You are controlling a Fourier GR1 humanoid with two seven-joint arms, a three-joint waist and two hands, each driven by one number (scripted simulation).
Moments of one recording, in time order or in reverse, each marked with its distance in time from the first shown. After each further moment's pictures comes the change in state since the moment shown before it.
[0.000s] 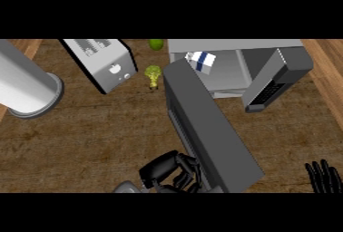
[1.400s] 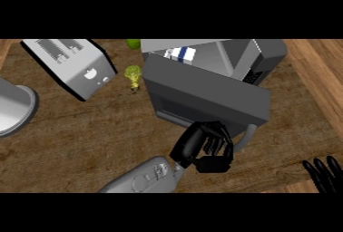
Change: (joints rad) left arm -0.459 0.004 -0.350 0.149 0.513 0.768 0.088; right arm 0.105 -0.106 0.152 -0.590 -0.245 0.092 0.362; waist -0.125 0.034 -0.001
